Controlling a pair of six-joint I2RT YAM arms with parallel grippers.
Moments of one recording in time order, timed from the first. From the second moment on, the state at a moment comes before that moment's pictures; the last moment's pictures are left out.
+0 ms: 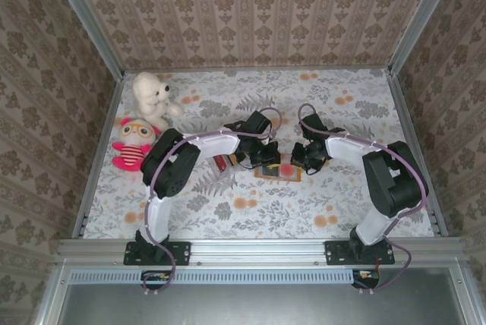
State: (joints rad) left arm -0.81 2.05 1.34 -0.35 0.54 -0.80; right arm 0.33 1.68 0.92 -0.50 -0.21 0.71
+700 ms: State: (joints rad) left arm -0.80 1.86 1.38 -0.64 0.35 -0.56; right arm 0.26 1.57 0.93 -0.50 -0.30 0.71
